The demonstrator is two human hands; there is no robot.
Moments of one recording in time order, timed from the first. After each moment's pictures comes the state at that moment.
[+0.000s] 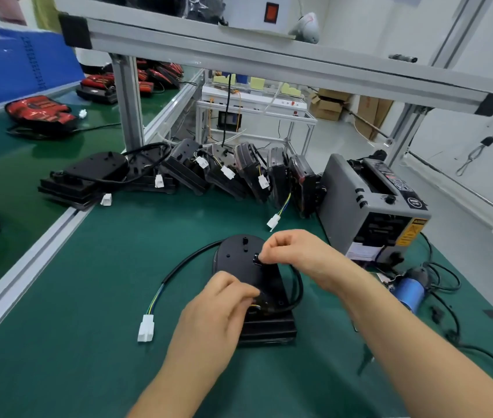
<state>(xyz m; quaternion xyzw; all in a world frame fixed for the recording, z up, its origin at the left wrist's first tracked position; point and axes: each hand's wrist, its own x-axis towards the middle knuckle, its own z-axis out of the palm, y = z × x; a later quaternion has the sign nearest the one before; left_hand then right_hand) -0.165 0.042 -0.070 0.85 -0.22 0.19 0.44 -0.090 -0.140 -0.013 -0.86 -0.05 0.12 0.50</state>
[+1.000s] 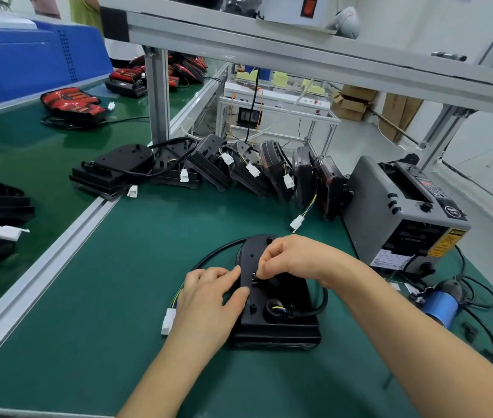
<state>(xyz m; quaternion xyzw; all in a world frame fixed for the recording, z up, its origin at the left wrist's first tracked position) -0.135 0.065 -0.088 0.91 -0.04 0.04 0.41 -0.073 -0.102 -0.012 -0.91 -0.05 0.22 0.36</state>
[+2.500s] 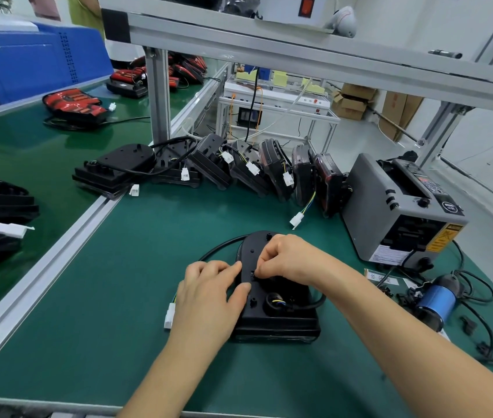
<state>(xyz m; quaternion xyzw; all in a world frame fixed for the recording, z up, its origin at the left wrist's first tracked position) -0.143 0.062 -0.079 0.94 -0.03 0.10 0.32 -0.080 -0.092 -0.021 -0.94 -0.06 0.15 0.30</state>
